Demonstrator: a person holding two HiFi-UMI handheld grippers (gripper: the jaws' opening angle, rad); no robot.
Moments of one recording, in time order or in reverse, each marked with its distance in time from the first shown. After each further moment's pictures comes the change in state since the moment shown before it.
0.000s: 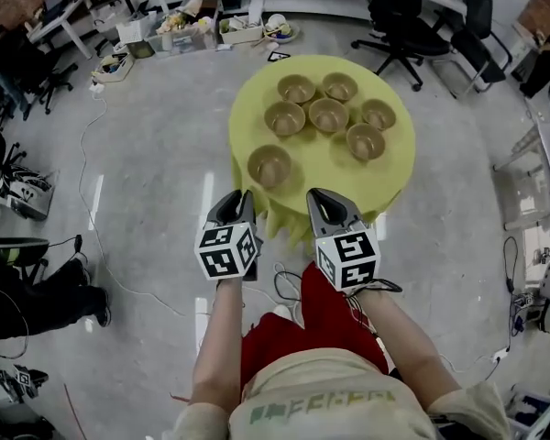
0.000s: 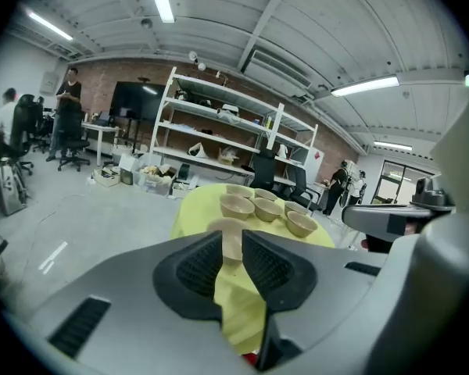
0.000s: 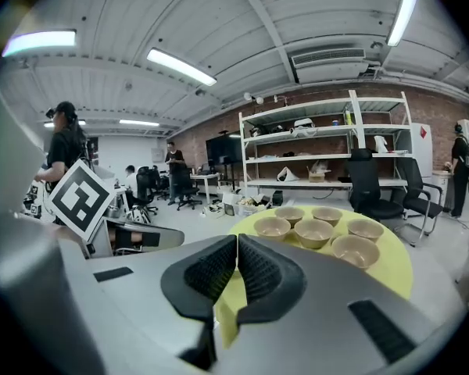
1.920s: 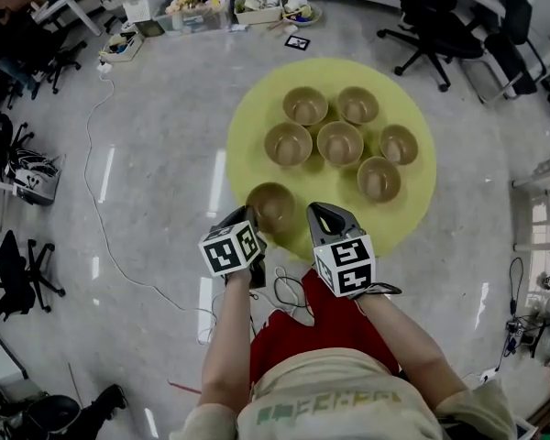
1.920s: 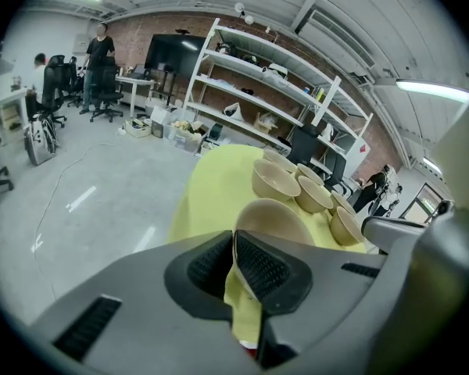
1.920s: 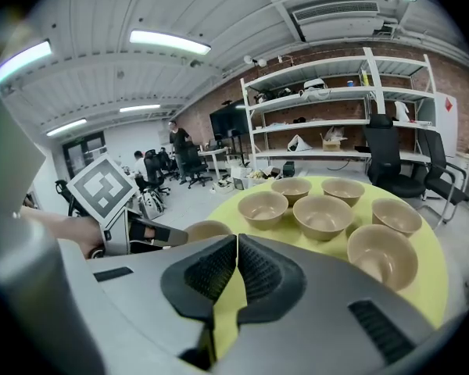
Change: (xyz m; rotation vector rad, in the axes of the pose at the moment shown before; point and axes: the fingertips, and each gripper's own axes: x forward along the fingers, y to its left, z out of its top) left arm 0.149 0.039 -0.029 -0.273 0.271 0.177; right arm 0.127 -0.091 -0.029 0.028 0.224 0.126
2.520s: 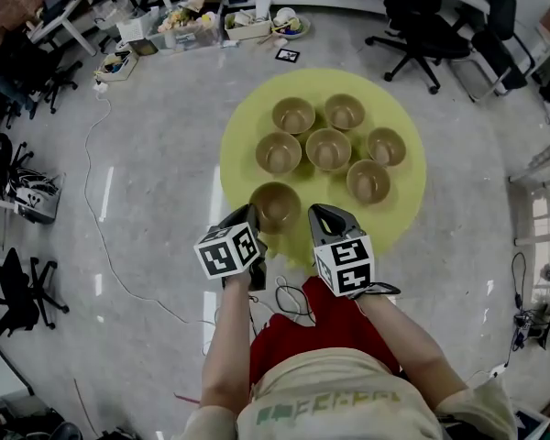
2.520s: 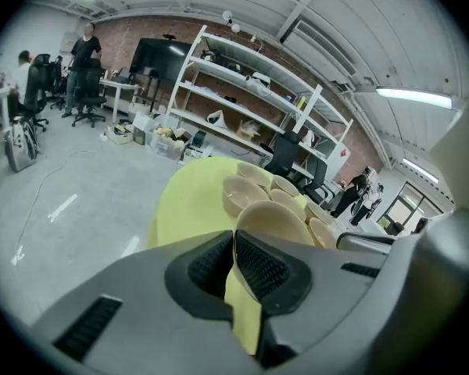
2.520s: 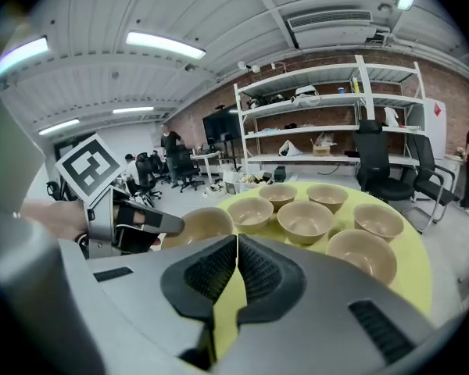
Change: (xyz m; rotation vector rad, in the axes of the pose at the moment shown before) left arm -0.017 -0.048 0.027 0.048 -0.048 -0.115; right arm -0.022 -0.019 0.007 0.013 -0.037 -0.064
